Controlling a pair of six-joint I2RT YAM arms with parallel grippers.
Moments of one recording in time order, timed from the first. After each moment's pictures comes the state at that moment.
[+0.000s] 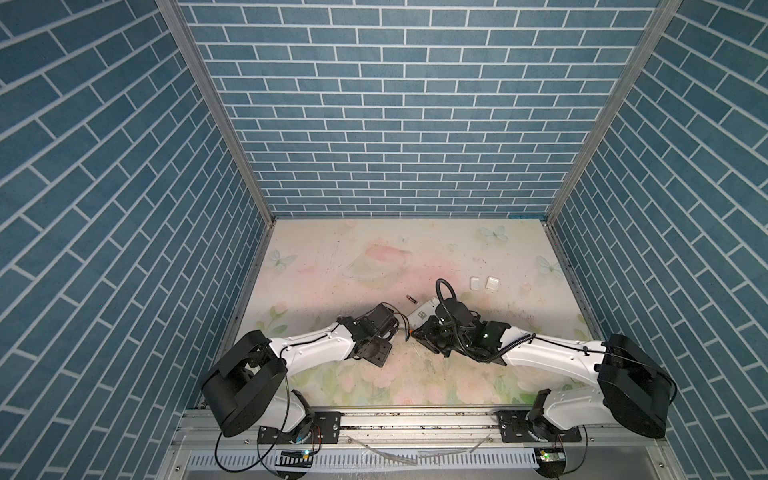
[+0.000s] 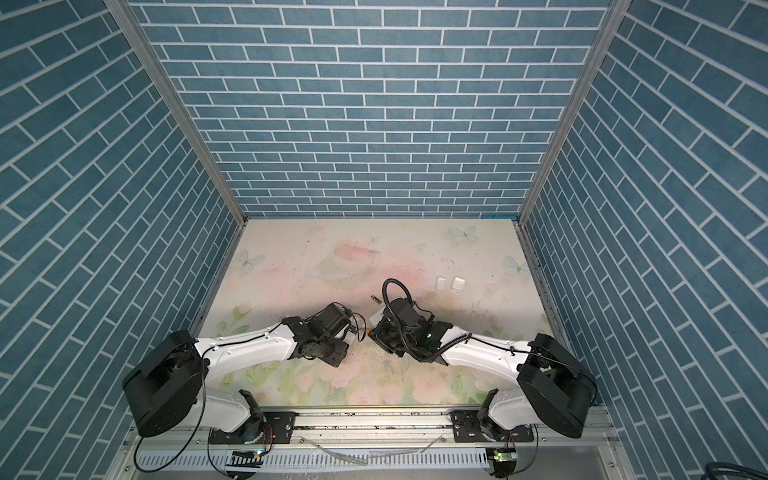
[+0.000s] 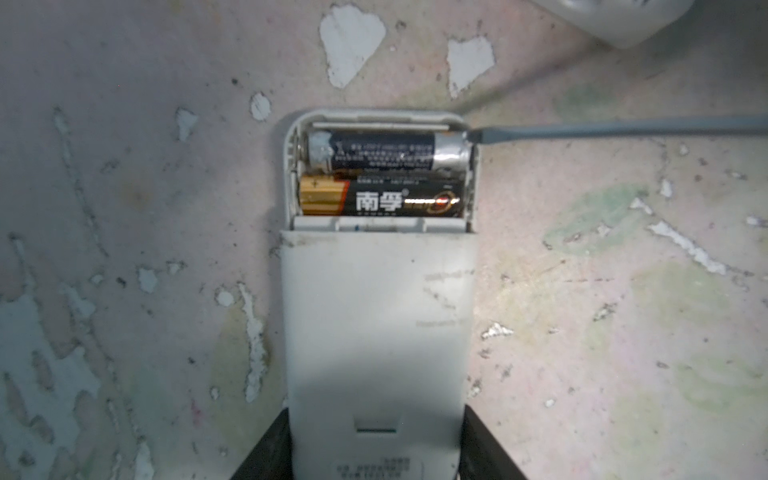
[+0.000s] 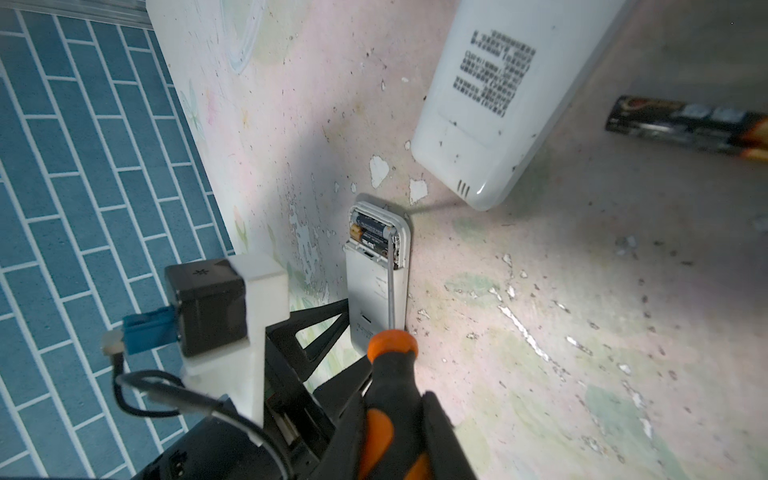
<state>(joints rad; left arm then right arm) -0.83 1.43 0.68 -0.51 -0.05 -0.32 1.00 1.37 0.69 -0.07 -0.15 1.42</state>
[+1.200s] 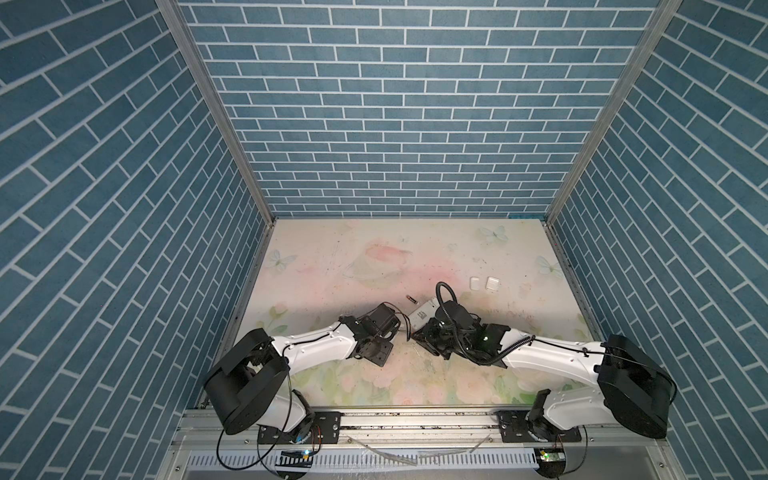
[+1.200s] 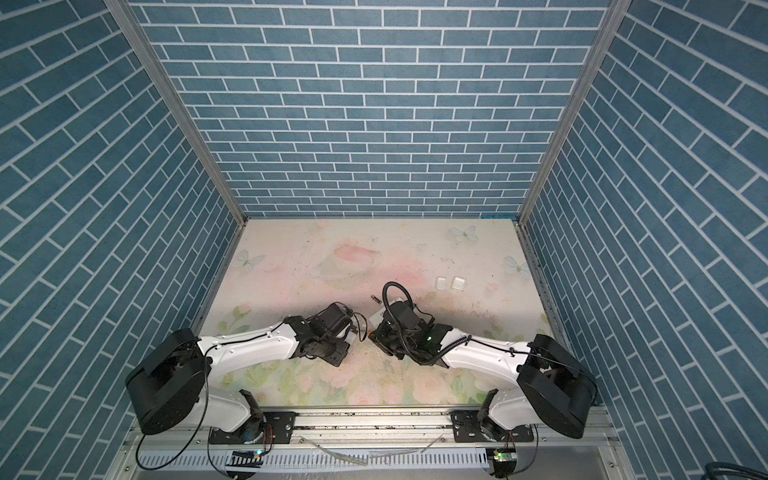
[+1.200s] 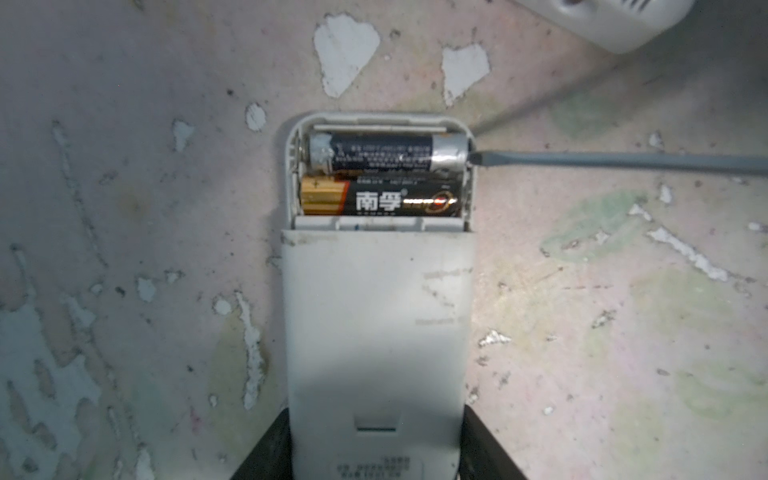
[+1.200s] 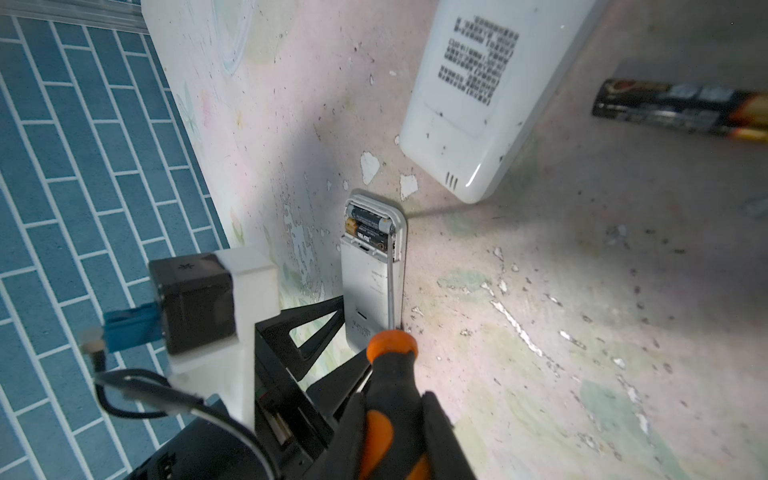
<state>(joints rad) -0.83 1.45 0.69 -0.51 -0.06 -0.32 1.01 1.37 0.67 -0.05 -0.14 1.45</state>
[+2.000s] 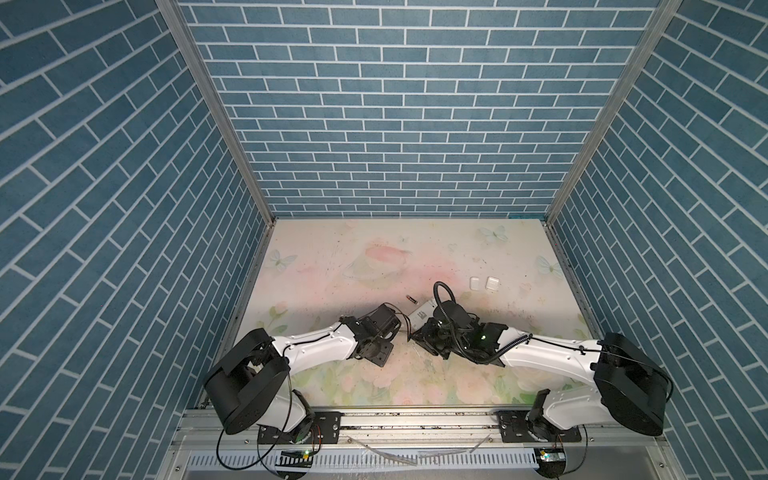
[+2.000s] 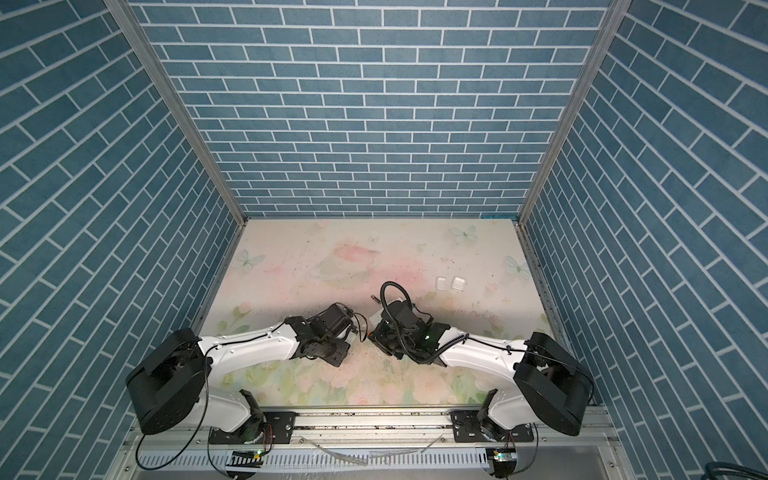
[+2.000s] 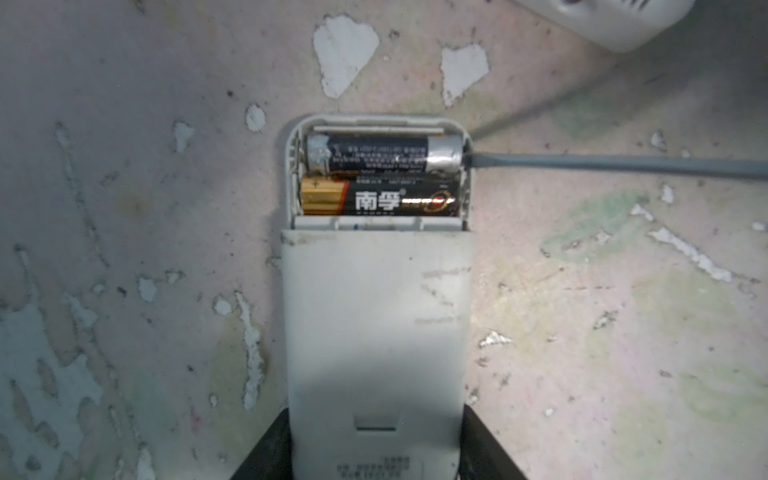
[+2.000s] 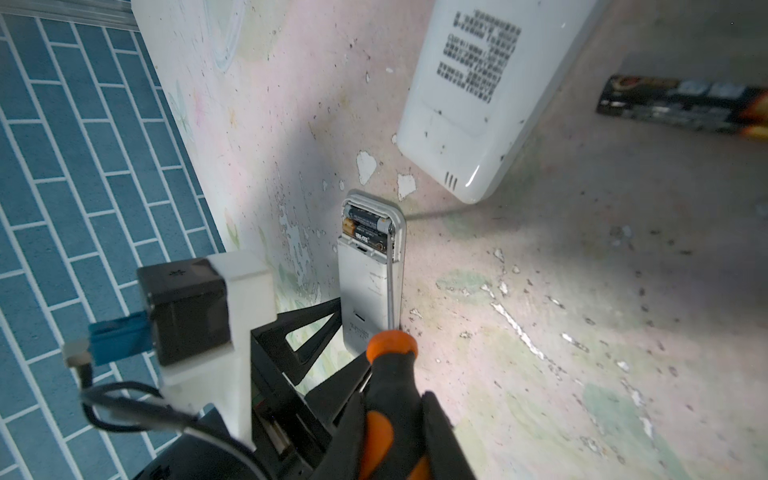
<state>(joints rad) -0.84 1.45 0.69 -0.51 -0.07 -0.32 1.02 1.39 0.69 -0.06 -0.14 1.45</state>
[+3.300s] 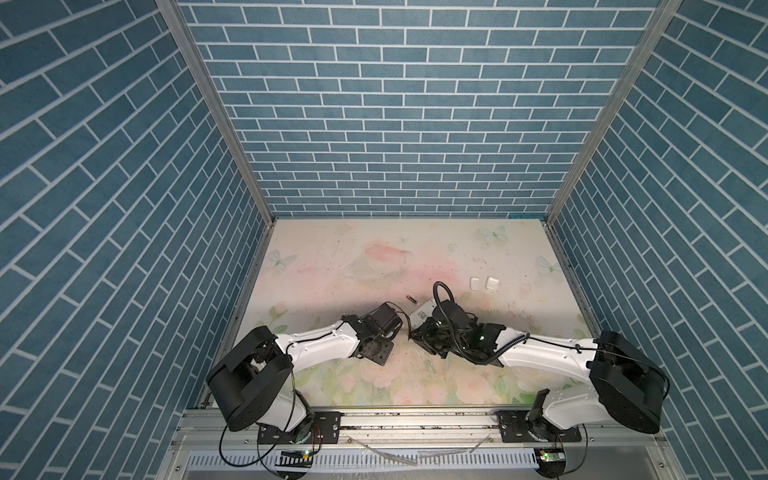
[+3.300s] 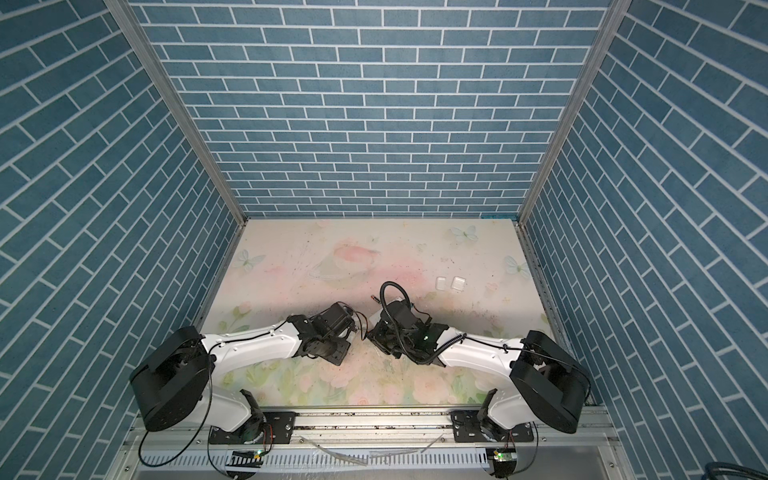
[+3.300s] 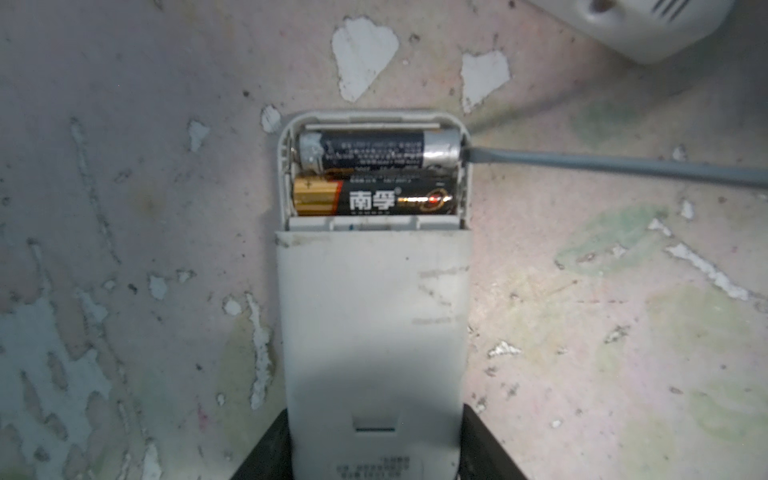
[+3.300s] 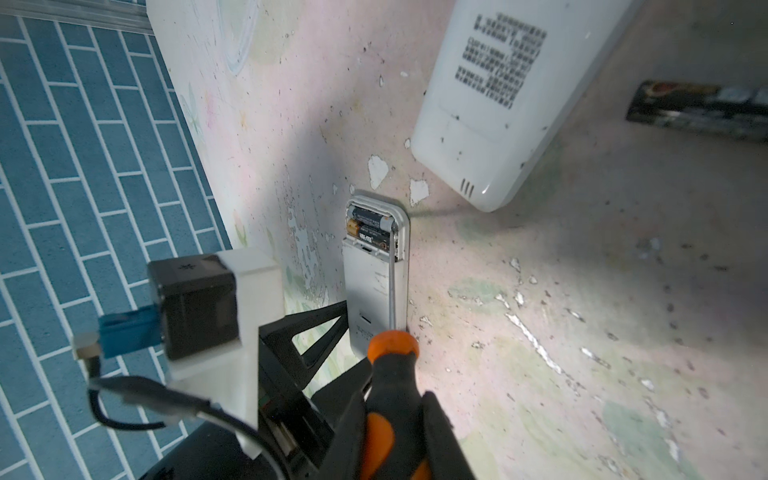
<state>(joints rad) -0.84 1.47 0.71 -0.53 -0.08 -0.35 1.02 1.40 0.68 -0.01 -0.13 1.44</state>
